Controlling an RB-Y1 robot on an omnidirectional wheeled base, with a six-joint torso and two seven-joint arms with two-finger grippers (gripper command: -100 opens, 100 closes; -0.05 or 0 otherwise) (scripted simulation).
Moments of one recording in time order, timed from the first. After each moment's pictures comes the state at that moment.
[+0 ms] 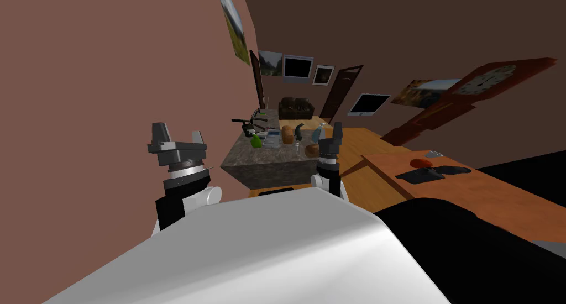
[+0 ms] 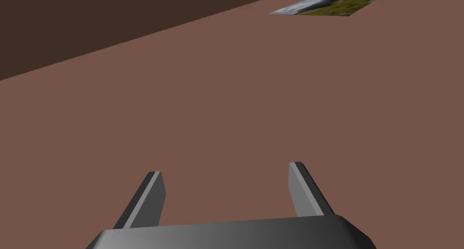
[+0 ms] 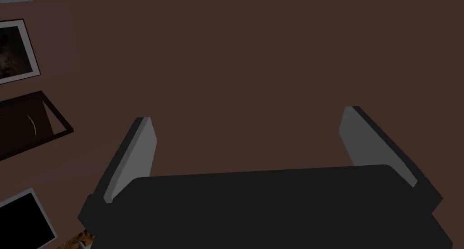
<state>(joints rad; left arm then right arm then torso) 0.47 0.03 0.07 -2.39 0.11 -0.37 0.08 0.52 0.04 -0.01 -2.36 0.06 -0.53 0.08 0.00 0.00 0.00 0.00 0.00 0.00</state>
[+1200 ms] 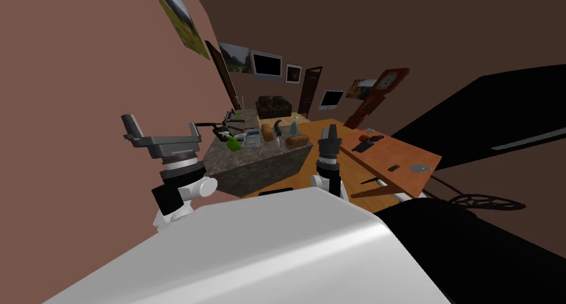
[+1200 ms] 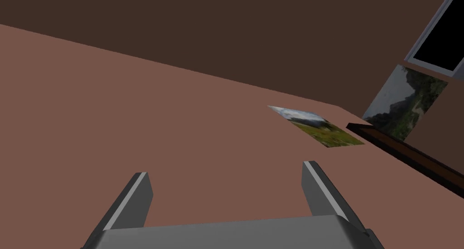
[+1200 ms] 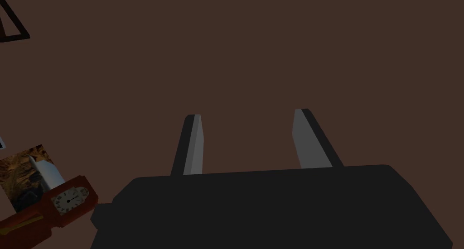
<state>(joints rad) 0.30 0.23 0.14 -2.21 0.42 -0.53 0.23 0.52 0.04 -0.01 -2.36 0.06 -0.53 0.08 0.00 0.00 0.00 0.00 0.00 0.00</state>
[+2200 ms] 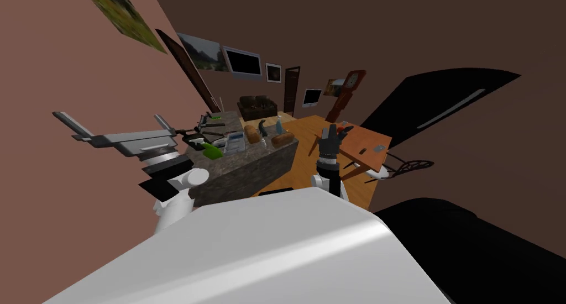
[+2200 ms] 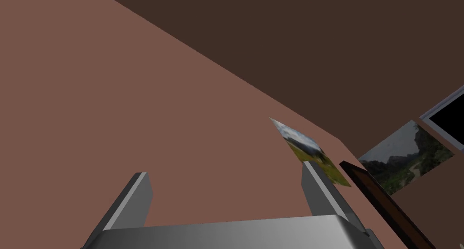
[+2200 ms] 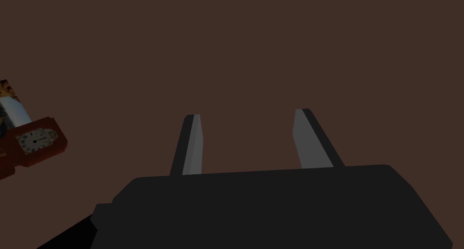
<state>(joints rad) 0.13 0.31 0.27 -2.00 0.67 -0.70 0.30 0.53 0.04 -0.01 -2.36 0.06 -0.53 0.08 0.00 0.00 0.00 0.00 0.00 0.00</state>
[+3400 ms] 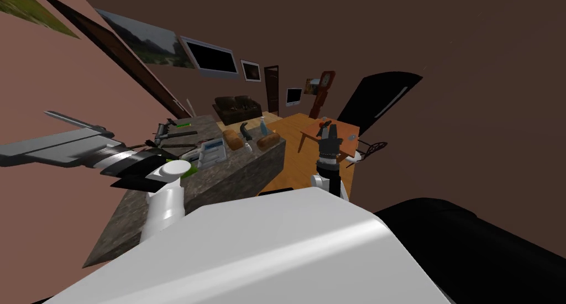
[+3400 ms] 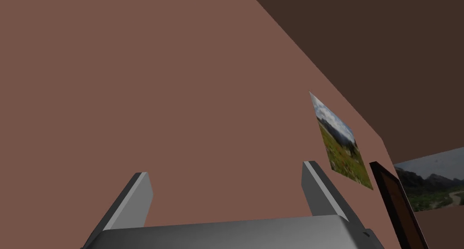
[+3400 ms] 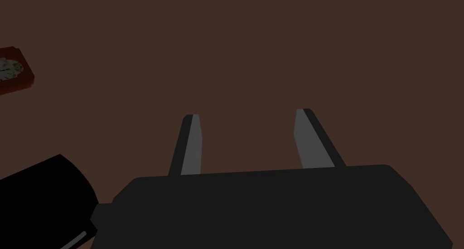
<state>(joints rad) -0.07 0.38 0.48 -1.71 0.95 -0.91 0.30 0.52 0.04 -0.01 -2.36 0.06 -0.53 0.08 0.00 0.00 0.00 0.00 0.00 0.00</state>
